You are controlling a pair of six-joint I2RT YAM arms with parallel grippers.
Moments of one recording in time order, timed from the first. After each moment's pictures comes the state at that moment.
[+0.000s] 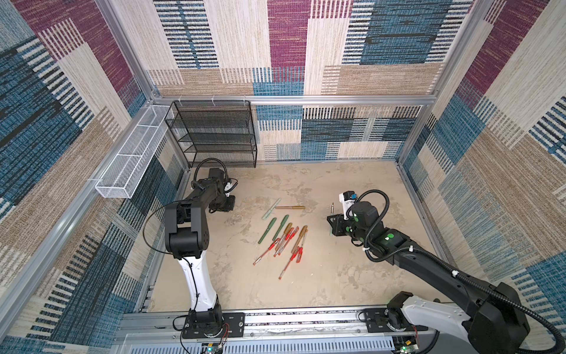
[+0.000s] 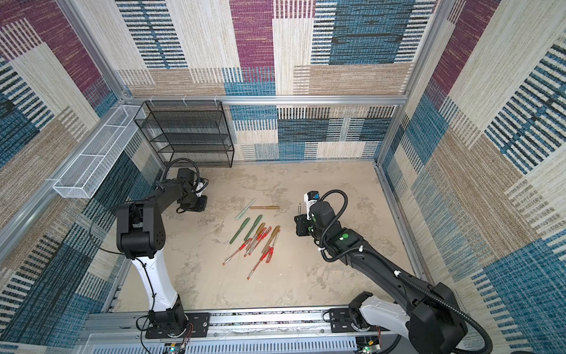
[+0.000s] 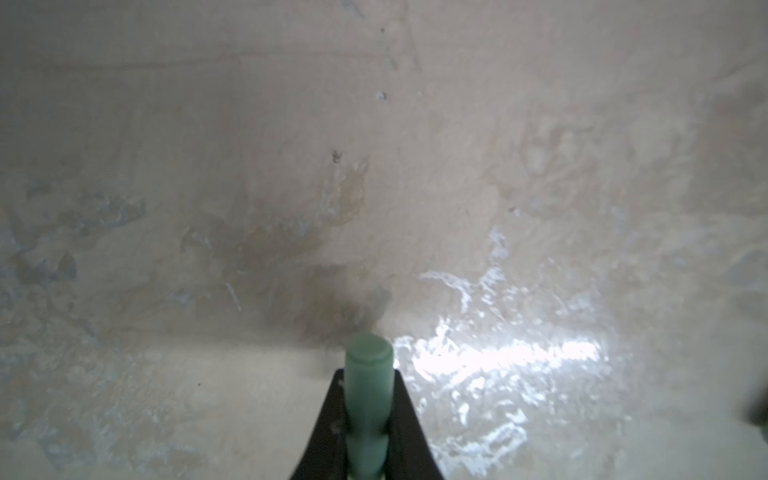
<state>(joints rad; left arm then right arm) 0.05 2.08 1.54 -0.75 0.03 0.16 0.57 1.12 0.74 -0.22 -0.04 0.50</state>
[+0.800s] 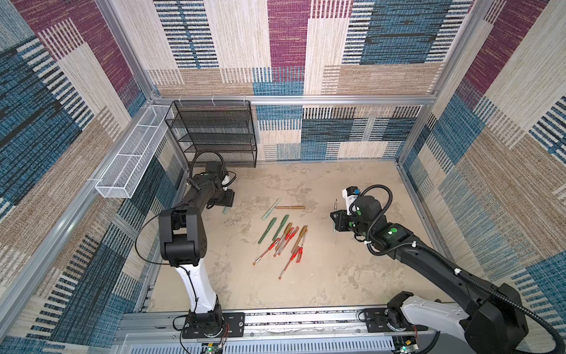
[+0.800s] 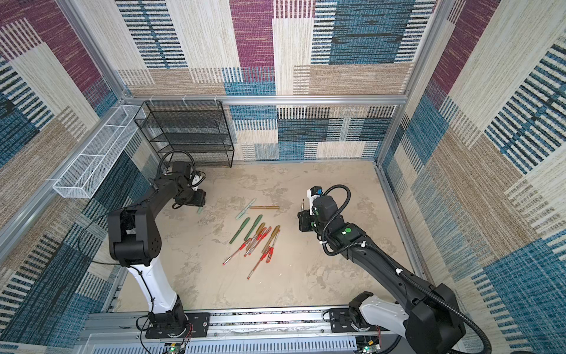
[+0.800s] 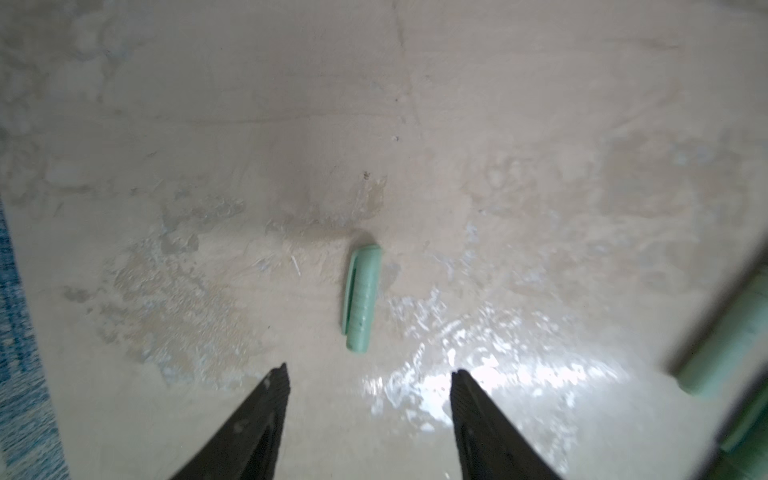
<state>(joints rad) 0.03 1.89 1.51 -0.79 0.02 0.15 0.50 1.15 0.83 -0.31 -0.05 0.47</state>
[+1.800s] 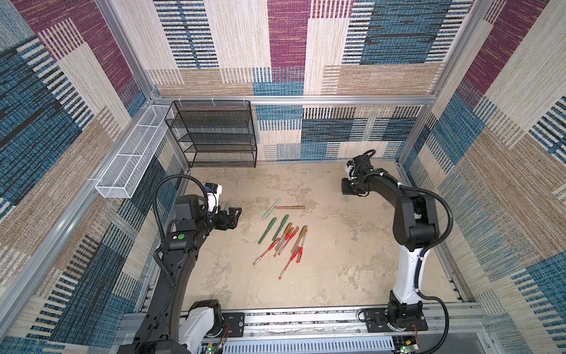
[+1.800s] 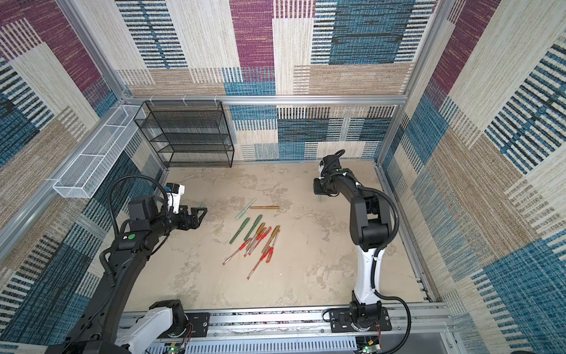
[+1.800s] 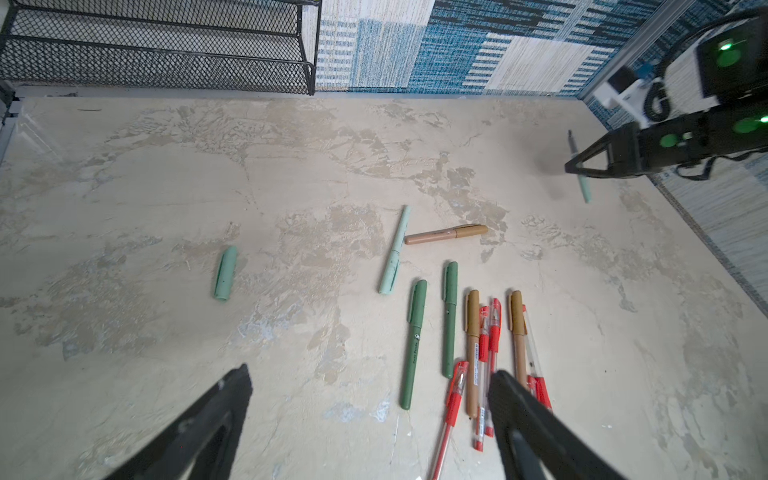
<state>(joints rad) 0.07 0.99 0.86 -0.48 0.45 0.02 0.12 2.13 1.67 -0.62 -0.15 0.13</state>
